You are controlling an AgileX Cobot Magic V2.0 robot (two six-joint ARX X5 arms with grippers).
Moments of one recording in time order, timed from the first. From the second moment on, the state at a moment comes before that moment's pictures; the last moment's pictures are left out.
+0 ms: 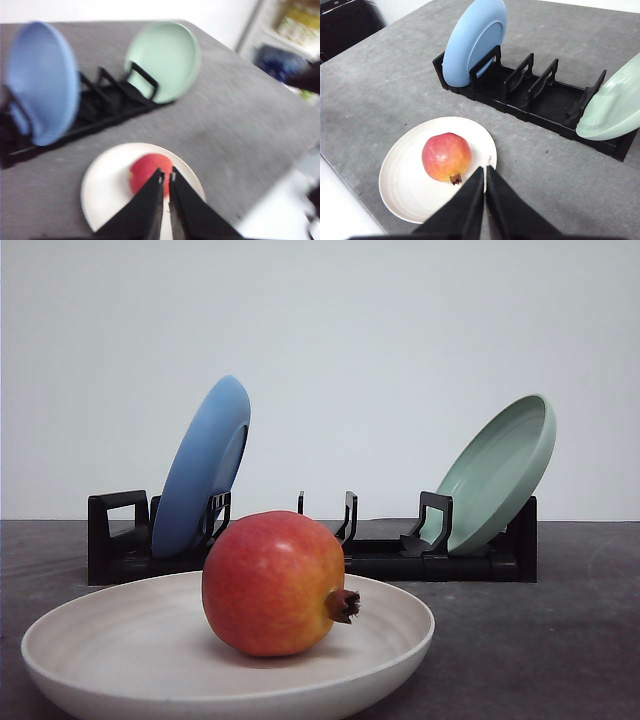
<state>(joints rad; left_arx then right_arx) -1.27 0.34 0.78 -0.79 -0.51 -0.46 0.77 0.44 0.72 -0.69 -0.03 0.23</state>
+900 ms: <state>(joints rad) -0.14 0.00 0.04 -0.24 -0.18 0.04 0.77 0.44 0.72 -0.69 -0.03 0.23</state>
